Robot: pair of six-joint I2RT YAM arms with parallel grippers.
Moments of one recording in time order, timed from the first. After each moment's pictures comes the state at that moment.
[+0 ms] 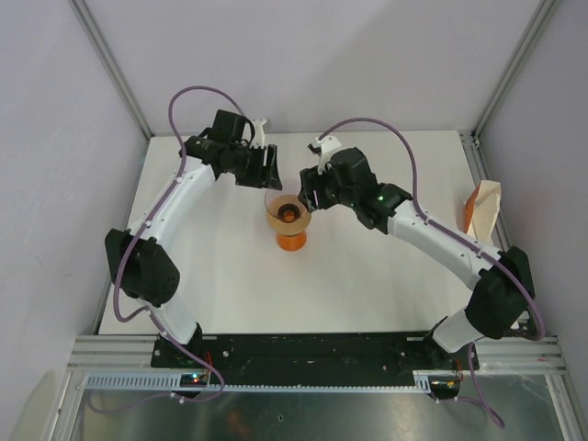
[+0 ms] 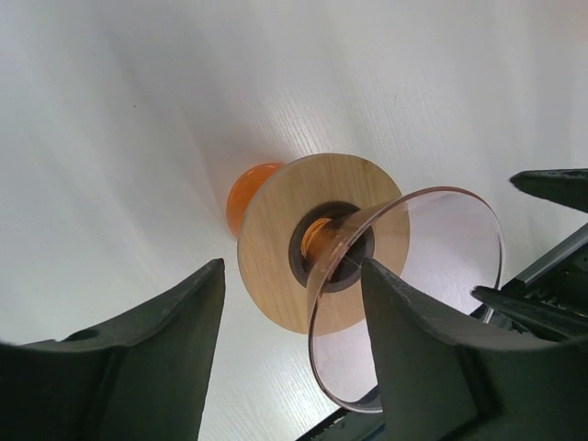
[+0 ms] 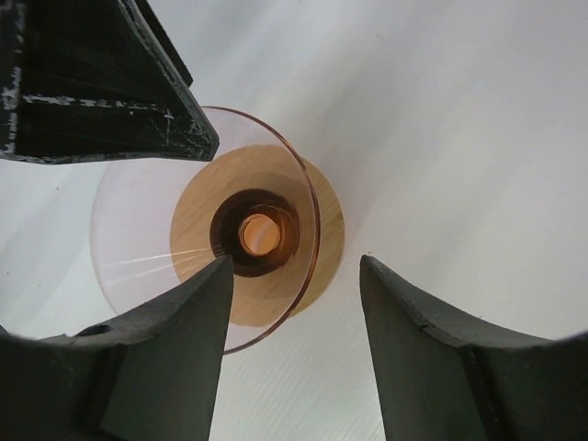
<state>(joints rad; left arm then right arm) -0.35 1.71 1.69 -0.88 0.34 -0.18 0.73 1.53 1.33 -0.27 -0.02 0.20</state>
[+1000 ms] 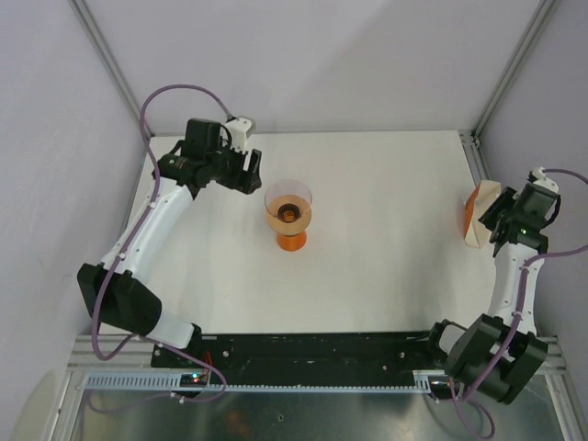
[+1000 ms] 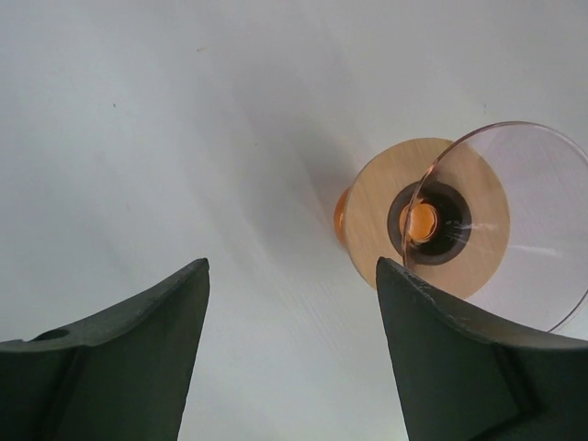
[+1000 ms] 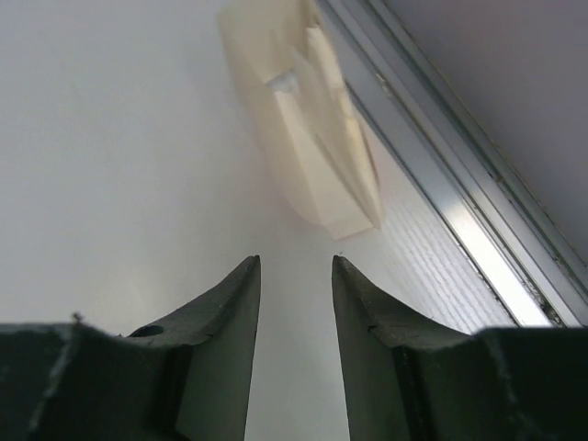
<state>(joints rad) -0.29 1.49 1.54 -0.77 0.24 0.10 -0.48 1.09 0.91 -0.41 -0.08 0.20</state>
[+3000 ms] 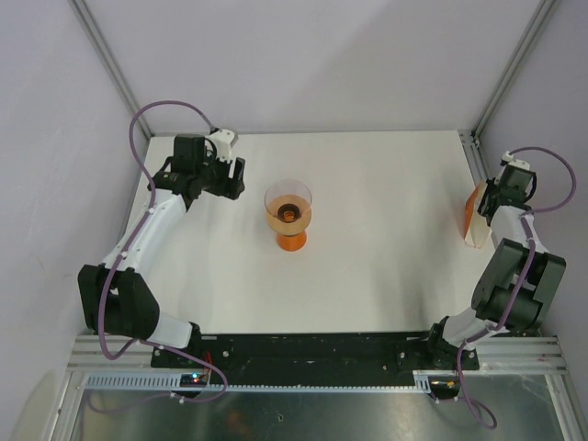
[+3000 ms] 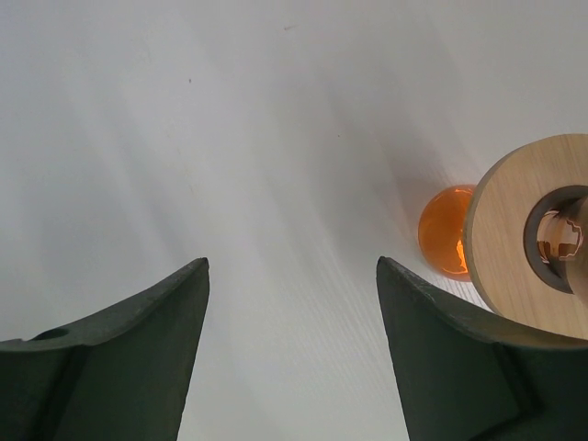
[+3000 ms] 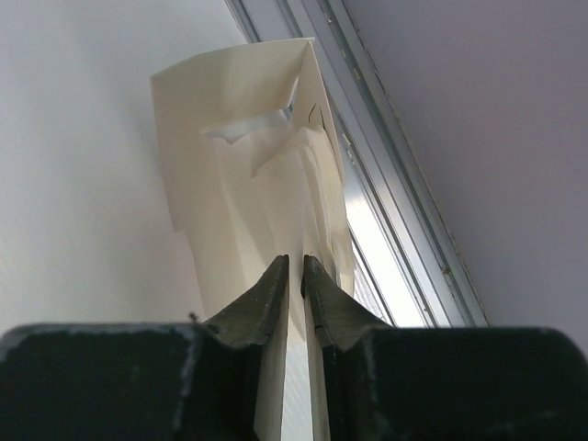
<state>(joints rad) -0.17 1.44 1.27 -0.52 0.21 0.17 -0.42 1.52 1.00 -0.16 0.08 -0.06</state>
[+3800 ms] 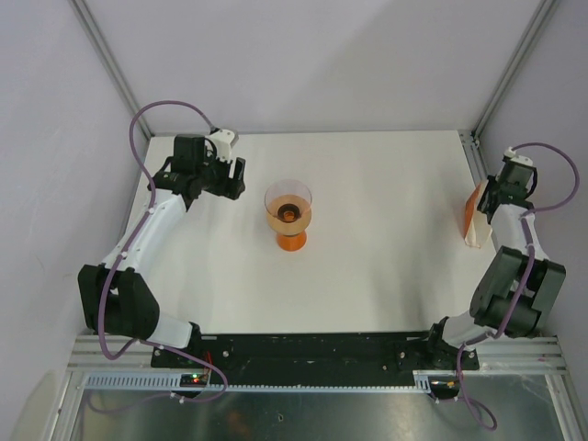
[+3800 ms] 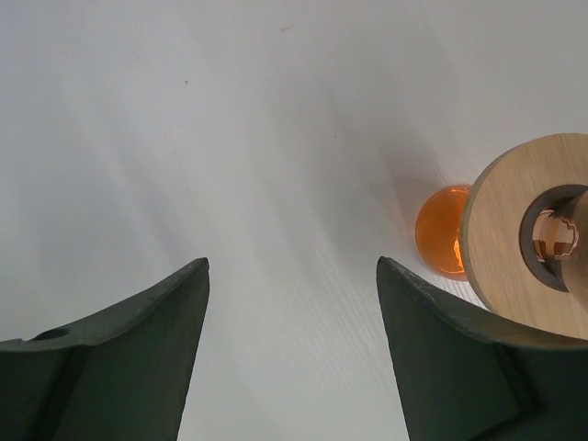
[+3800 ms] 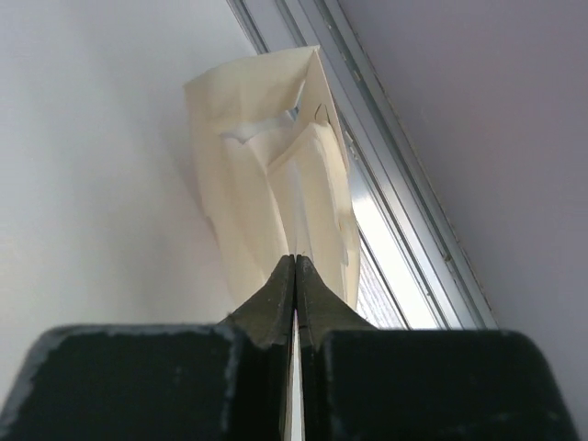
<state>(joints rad) -0.17 1.44 1.27 -0.52 0.22 0.17 -0.40 1.51 1.04 -0.23 0.11 -0.02</state>
